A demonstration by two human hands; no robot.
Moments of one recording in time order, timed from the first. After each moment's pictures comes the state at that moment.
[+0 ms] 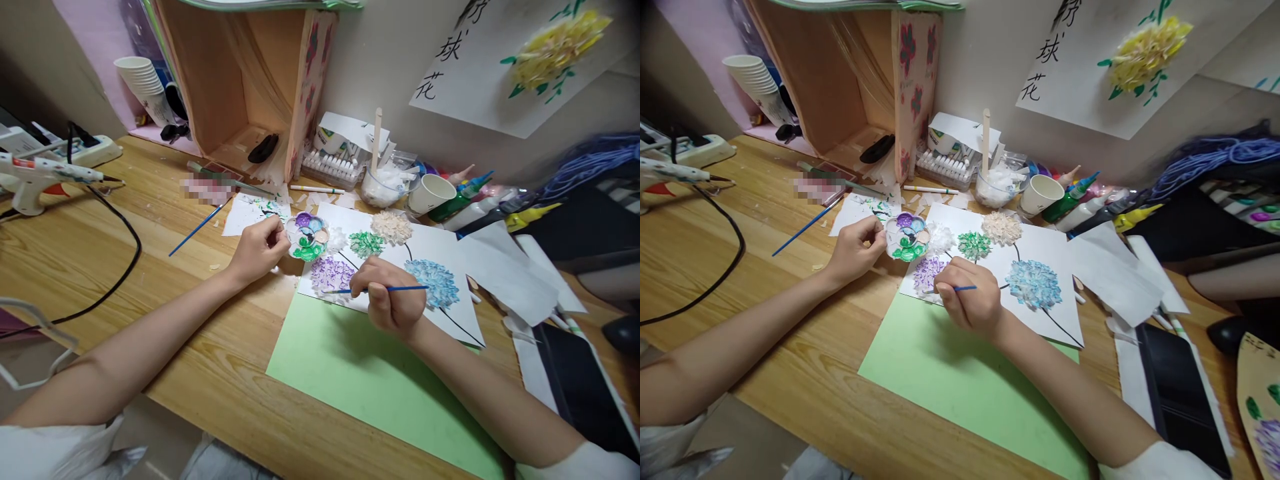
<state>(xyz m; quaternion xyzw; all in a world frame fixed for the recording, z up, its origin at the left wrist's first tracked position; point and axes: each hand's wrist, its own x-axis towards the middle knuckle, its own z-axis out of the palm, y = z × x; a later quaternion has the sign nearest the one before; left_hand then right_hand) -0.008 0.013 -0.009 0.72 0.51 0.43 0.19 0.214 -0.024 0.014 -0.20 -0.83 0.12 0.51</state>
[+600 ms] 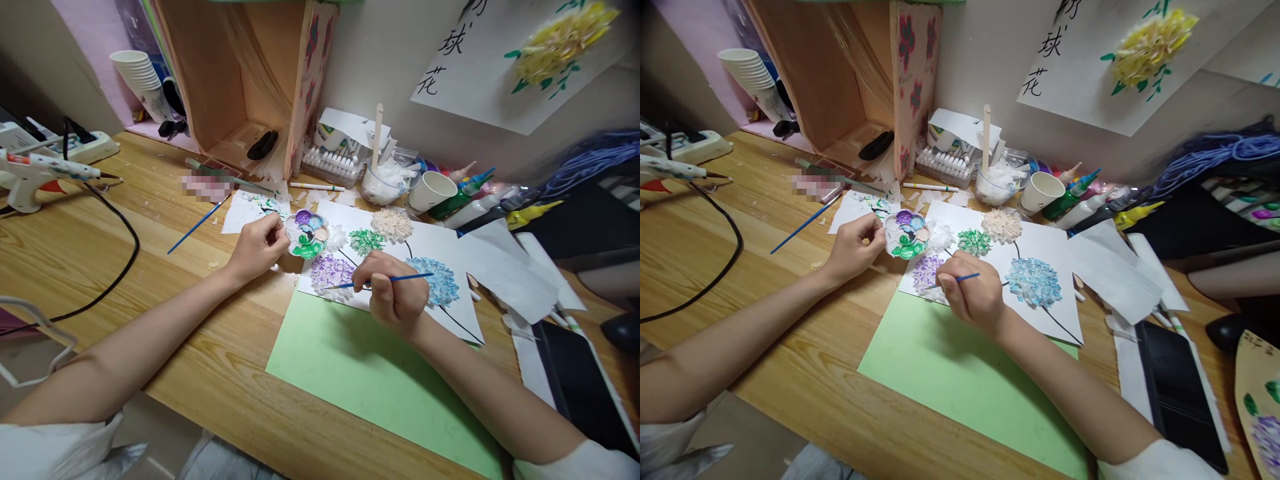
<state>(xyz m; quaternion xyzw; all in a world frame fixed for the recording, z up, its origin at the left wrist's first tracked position) -0.008 0.014 -0.009 0.72 0.51 0.43 0.18 0.215 -0.023 0.014 -0.23 -0.81 0.13 0.52</state>
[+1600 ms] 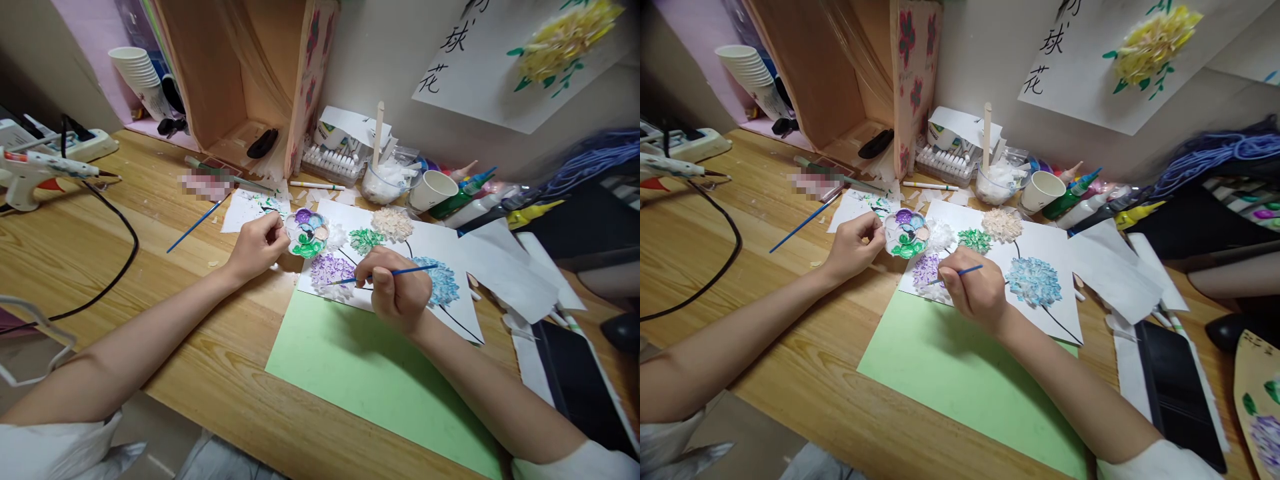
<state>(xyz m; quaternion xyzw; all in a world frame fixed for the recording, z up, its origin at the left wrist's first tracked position) -0.008 0.014 -0.010 0.72 0.51 0.43 0.18 0.215 -0.019 0.018 -0.23 -0.82 0.10 0.52</state>
